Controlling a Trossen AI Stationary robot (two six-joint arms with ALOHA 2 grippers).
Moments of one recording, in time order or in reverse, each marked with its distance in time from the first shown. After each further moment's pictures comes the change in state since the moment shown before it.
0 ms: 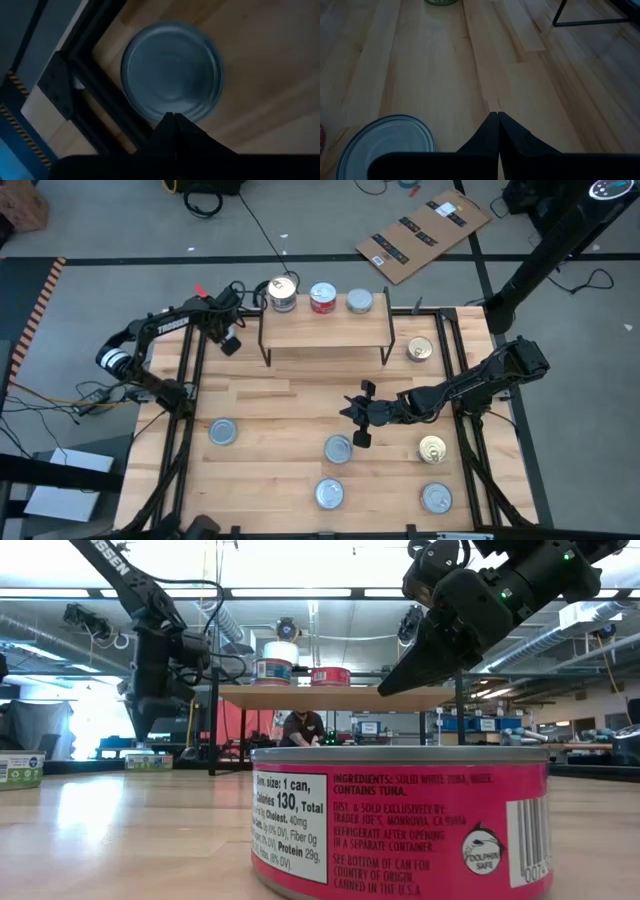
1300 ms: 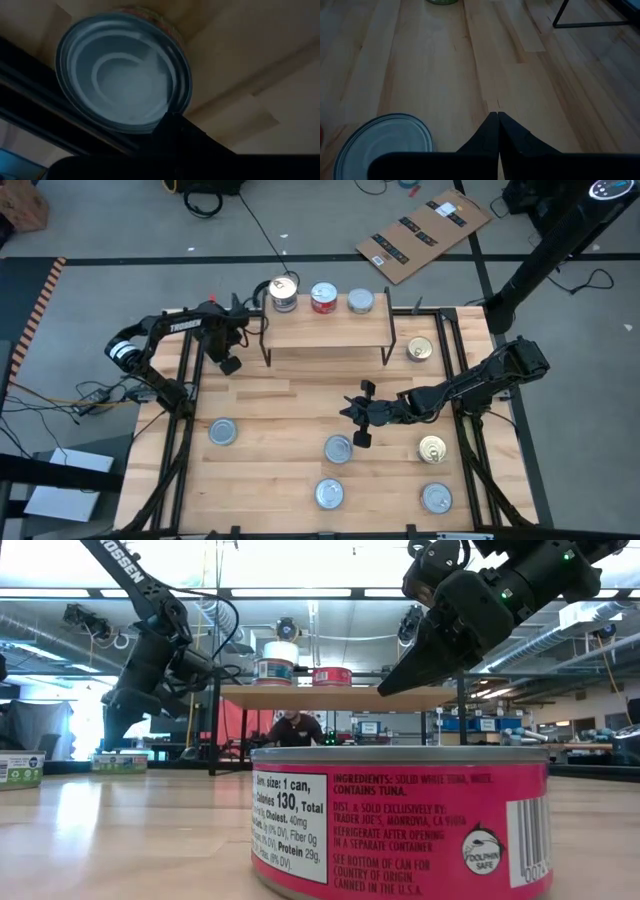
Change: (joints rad) left arm -0.103 0.083 -0.002 -0.295 0.182 -0.071; right arm 0.000 0.000 0.000 0.000 0.001 -0.019
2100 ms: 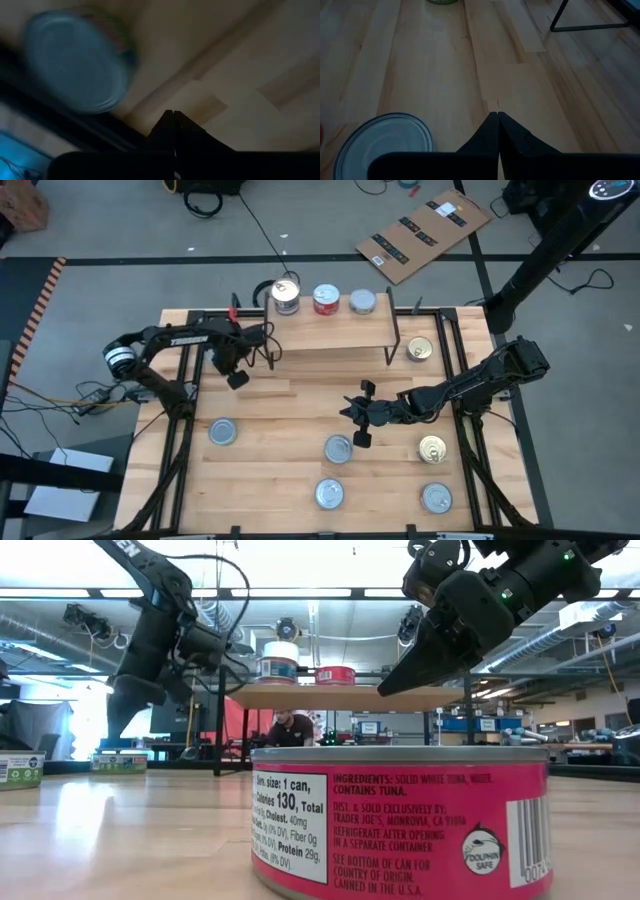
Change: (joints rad) left arm -0.283 -0.065 -0.001 -0.065 -0.019 -0.247; right arm 0.000 0.000 0.000 0.000 0.000 -0.005
